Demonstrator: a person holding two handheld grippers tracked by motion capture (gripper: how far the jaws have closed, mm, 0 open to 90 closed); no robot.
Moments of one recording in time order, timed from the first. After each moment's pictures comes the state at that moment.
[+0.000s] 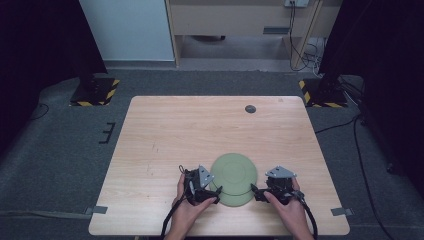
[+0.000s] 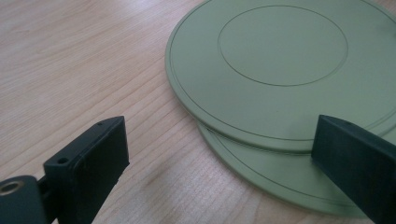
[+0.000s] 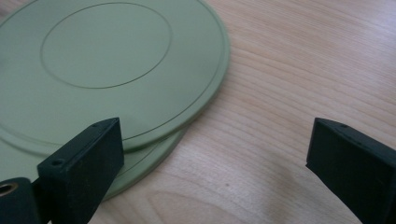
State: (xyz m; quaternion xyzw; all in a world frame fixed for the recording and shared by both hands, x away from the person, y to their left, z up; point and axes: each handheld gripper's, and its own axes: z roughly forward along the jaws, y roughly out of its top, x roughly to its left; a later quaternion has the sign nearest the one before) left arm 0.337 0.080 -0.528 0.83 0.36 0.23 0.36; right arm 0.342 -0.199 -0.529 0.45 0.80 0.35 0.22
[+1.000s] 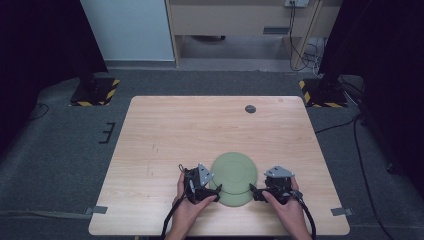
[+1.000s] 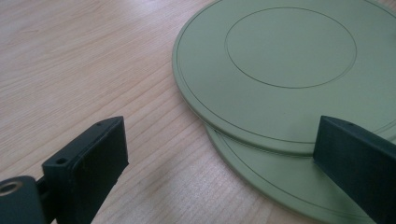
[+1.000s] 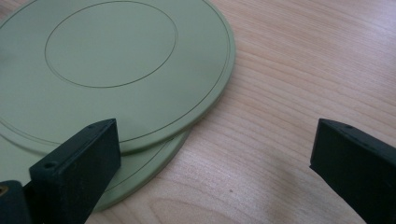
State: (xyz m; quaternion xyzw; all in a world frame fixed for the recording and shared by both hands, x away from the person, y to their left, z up) left arm 0.342 0.080 -0.529 0.82 0.37 0.23 0.36; right arm 0.344 -0.195 -0.530 0.45 0.80 0.35 0.22
